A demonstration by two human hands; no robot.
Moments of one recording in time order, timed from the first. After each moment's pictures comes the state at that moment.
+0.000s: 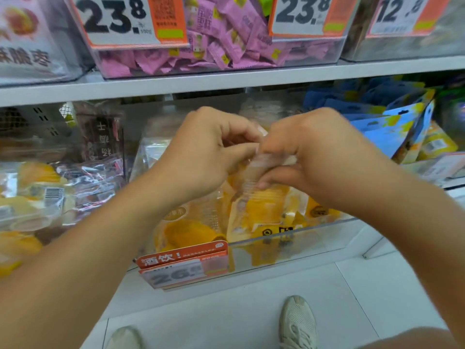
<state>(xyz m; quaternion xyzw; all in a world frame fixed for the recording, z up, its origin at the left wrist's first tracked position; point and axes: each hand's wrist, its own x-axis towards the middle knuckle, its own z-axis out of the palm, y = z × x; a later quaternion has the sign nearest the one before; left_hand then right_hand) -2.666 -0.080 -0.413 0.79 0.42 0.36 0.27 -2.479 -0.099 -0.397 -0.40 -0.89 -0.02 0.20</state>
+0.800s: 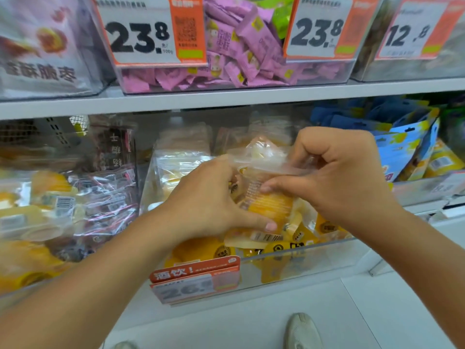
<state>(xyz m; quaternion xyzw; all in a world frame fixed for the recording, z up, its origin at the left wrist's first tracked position) -2.678 -0.094 -0.434 0.77 0.56 0.22 0.22 -2.480 -0.093 -0.423 -0.38 -0.80 0.01 0.46</state>
